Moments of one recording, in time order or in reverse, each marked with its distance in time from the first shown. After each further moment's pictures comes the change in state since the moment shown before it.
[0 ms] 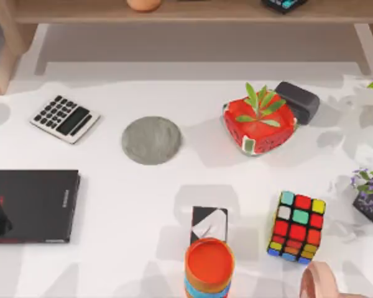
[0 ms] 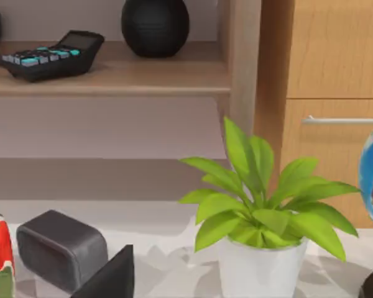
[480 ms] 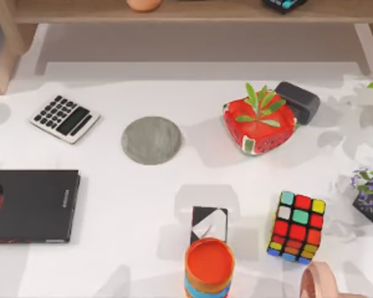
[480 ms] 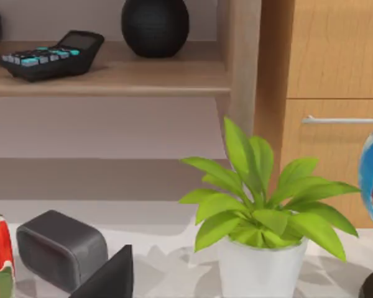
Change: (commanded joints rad) left arm -0.079 0.223 0.177 0.124 -0.072 -0.001; right arm 0.000 0.000 0.000 0.000 0.000 0.000
